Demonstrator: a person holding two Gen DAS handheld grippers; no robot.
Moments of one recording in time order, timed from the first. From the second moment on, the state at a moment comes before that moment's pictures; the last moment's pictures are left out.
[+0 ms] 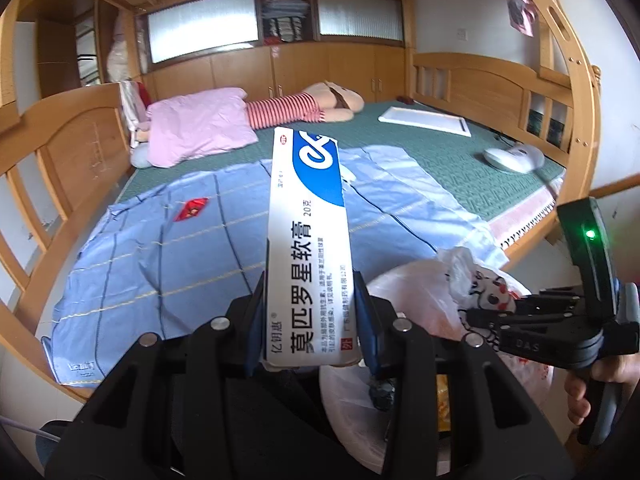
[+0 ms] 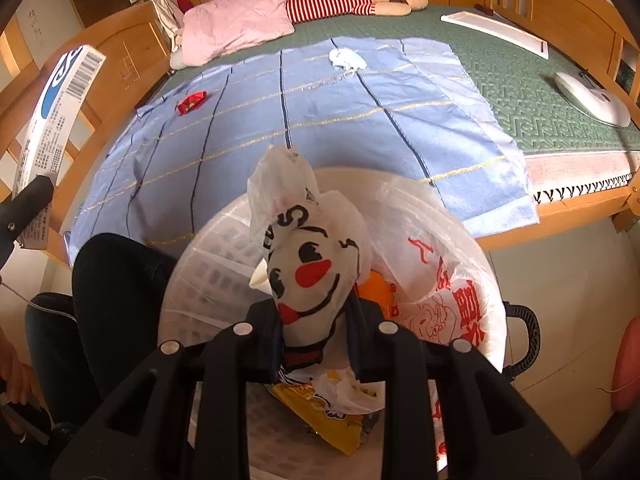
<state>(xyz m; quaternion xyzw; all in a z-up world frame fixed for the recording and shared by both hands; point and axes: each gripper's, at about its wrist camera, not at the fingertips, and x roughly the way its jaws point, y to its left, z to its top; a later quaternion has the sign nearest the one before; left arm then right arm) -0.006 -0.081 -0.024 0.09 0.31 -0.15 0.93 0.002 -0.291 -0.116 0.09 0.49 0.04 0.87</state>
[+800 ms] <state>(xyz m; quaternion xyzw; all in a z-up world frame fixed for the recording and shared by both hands) -0.011 -0.139 -0.083 0.15 0.40 -0.32 0.85 -0.021 -0.380 -0.069 0.22 0.38 -0.09 0.89</state>
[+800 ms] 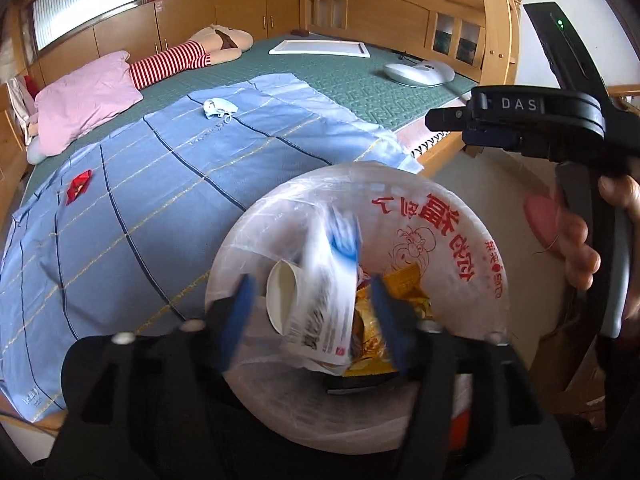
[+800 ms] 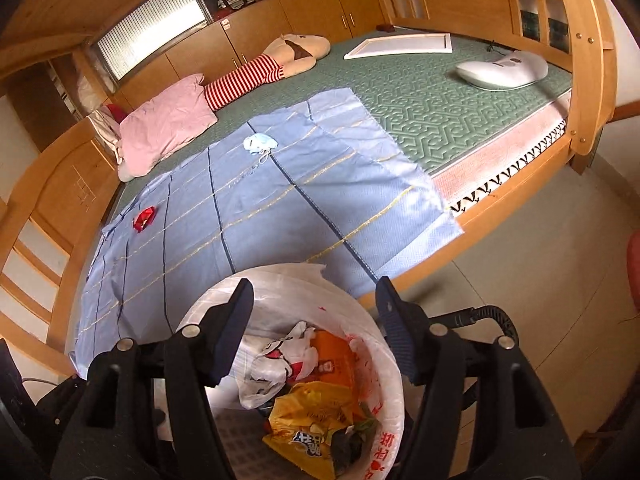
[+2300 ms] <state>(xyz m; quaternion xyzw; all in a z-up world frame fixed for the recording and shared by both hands) 0.221 0.246 -0.125 -0.18 0.44 0.14 0.87 0.532 0.025 -0.194 0.17 0.52 0.09 0.83</state>
